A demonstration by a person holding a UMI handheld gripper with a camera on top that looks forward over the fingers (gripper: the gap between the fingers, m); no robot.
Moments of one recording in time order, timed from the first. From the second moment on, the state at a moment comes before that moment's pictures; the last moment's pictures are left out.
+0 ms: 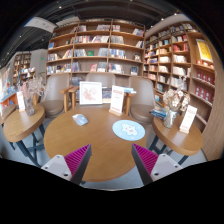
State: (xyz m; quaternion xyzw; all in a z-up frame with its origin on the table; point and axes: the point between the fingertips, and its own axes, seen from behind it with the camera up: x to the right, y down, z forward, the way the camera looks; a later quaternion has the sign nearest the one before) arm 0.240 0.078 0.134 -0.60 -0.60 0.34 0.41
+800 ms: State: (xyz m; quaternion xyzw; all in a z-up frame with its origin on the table) arm 0.084 -0.096 0.070 -0.57 -0.63 0.38 0.38
